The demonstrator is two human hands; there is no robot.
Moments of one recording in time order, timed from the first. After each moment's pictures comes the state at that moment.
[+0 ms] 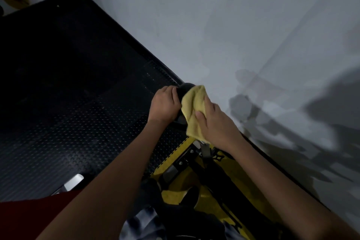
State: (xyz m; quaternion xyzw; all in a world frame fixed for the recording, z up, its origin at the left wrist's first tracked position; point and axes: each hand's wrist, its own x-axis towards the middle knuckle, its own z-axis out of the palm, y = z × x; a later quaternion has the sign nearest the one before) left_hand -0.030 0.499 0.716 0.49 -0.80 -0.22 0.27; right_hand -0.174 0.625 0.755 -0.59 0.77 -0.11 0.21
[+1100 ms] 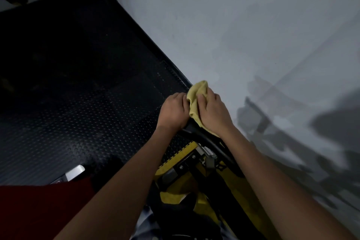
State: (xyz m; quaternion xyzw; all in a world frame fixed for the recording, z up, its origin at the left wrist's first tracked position) left_hand -0.032 0.495 0.721 0.51 -0.78 -0.26 0.26; right_hand -0.168 0.538 0.747 -0.54 0.78 -0.18 0.24
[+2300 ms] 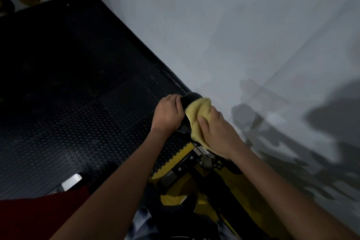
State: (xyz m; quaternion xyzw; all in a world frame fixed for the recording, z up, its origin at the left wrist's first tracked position) left_hand -0.030 0.493 0.716 0.52 -0.78 -0.24 0.26; right_hand -0.177 0.600 0.748 -0.59 0.77 -0.12 0.21
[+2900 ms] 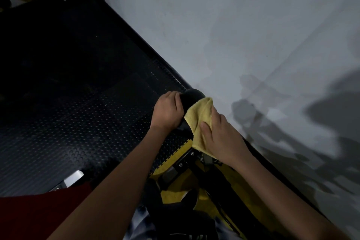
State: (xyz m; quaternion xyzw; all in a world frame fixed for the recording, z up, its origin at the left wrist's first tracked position) left_hand -0.029 0.493 0.719 0.51 -0.78 -0.25 0.28; right_hand -0.176 0.625 0.750 -0.60 0.77 -0.09 0.19
